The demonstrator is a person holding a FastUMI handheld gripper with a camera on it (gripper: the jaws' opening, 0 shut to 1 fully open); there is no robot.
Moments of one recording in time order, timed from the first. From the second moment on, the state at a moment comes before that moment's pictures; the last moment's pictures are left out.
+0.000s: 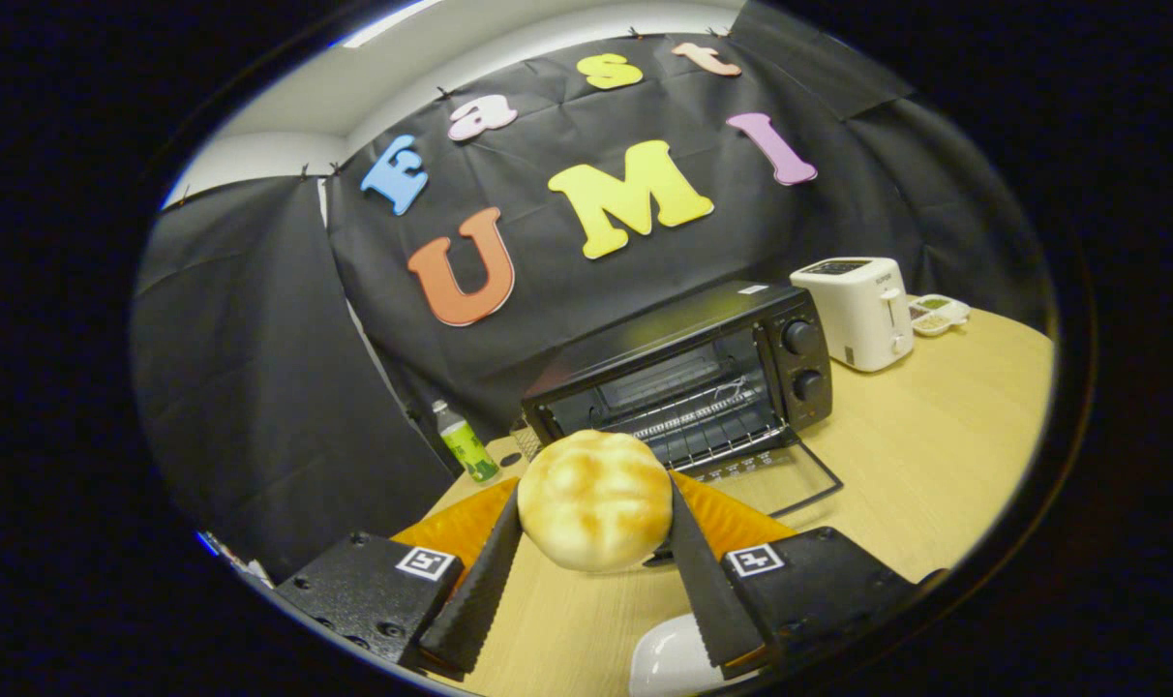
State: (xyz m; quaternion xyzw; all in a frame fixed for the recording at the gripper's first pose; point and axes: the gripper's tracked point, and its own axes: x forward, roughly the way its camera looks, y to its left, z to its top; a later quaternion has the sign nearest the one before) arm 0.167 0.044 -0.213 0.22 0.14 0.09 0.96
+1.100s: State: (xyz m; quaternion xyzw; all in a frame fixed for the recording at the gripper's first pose) arm 0.404 0.004 -0.298 0.19 0.25 0.01 0.95
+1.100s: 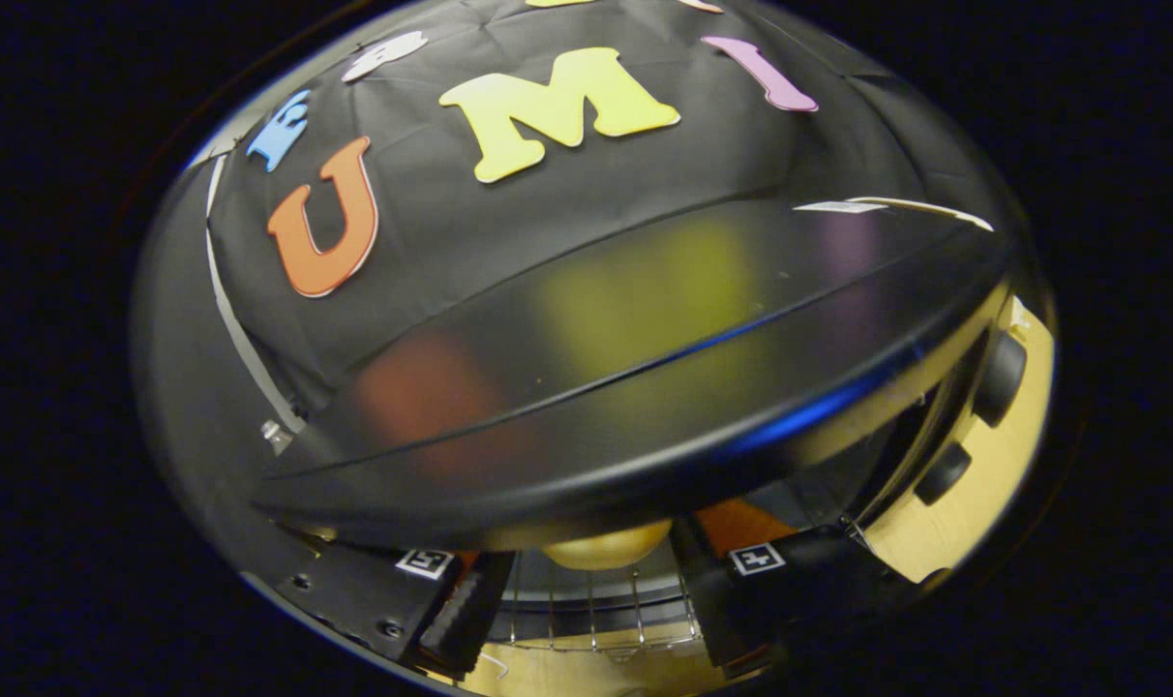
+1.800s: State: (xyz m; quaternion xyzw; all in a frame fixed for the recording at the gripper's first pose) arm 0.286 0.000 -0.250 0.13 0.23 0.00 0.96
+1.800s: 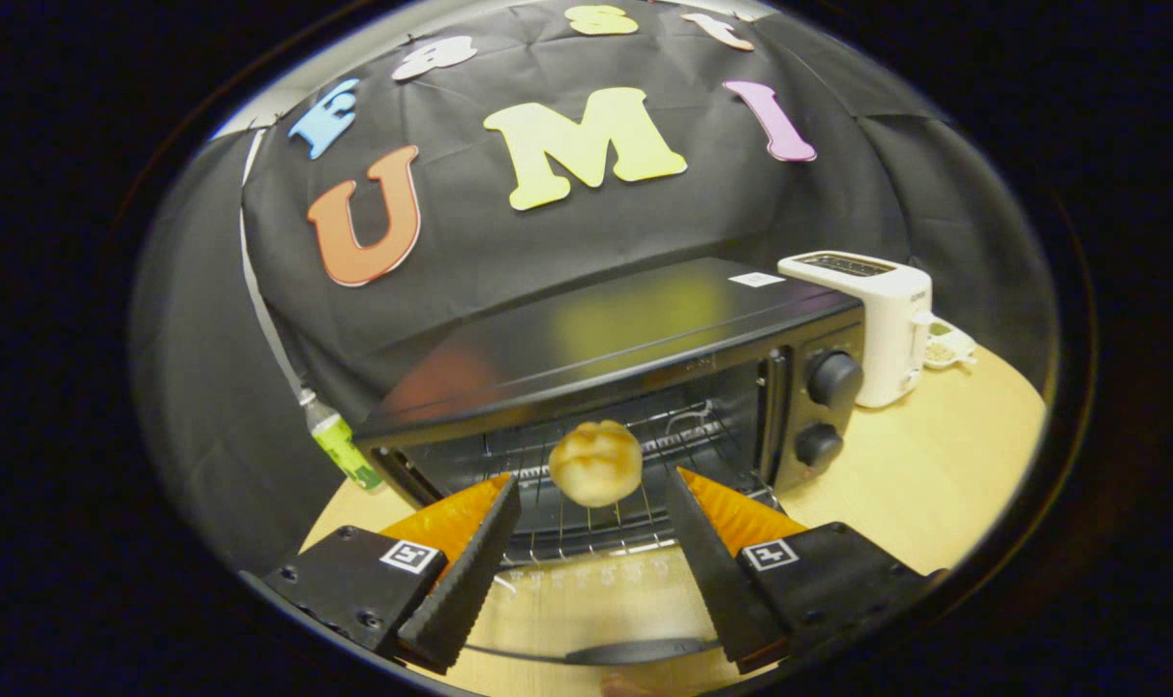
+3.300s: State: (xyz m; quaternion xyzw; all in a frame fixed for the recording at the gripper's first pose) arm 0.167 0.004 -0.364 -0.02 0.39 -0.03 0.92
